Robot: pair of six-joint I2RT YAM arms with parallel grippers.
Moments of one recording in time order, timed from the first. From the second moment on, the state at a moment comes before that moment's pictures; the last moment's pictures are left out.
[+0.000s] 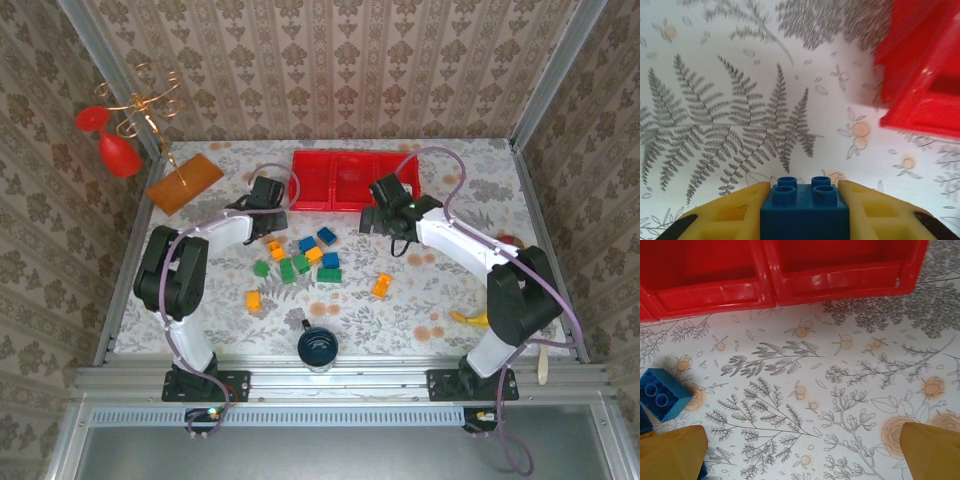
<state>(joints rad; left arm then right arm) -0.44 1.81 1.15 -0.26 -0.18 -0.46 0.49 1.63 1.22 -0.64 0.27 0.63</state>
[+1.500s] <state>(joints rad) -0.57 2.10 1.64 -0.21 -0.24 -0.19 0.52 1.33 0.89 -0.72 0.34 0.83</state>
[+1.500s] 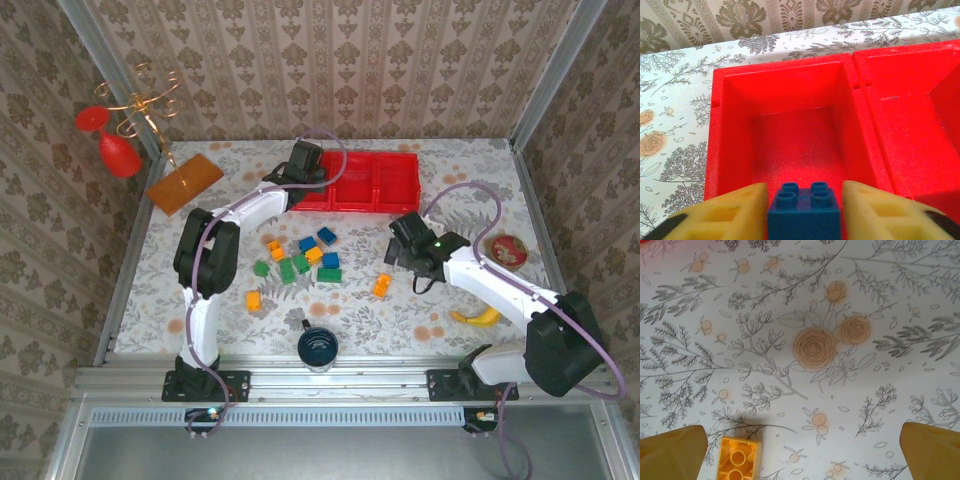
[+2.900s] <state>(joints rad) -0.52 1.45 0.96 -0.08 -0.33 -0.33 0.70 1.54 0.85 -0.64 0.17 1.00</state>
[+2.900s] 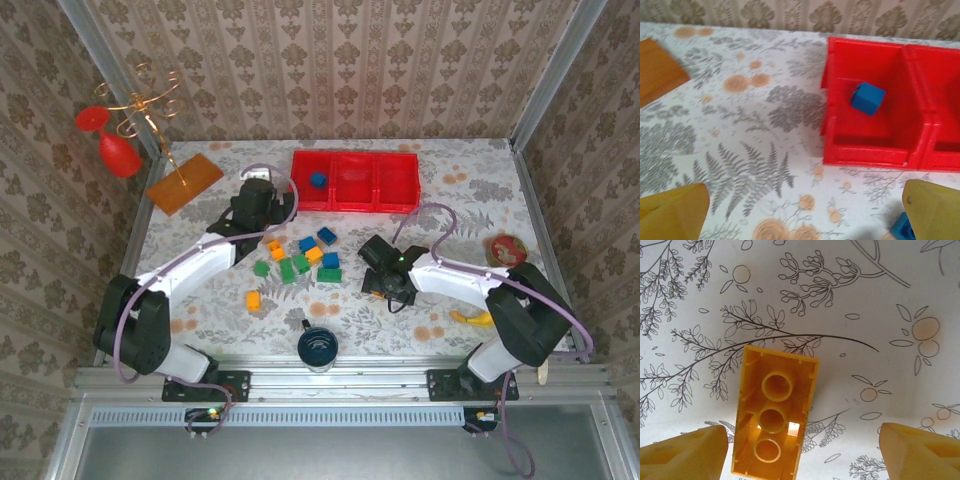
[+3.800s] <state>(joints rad) -0.42 1.39 0.86 -0.08 -0.29 -0.42 0.67 1.66 0.92 -0.65 0.14 0.99</state>
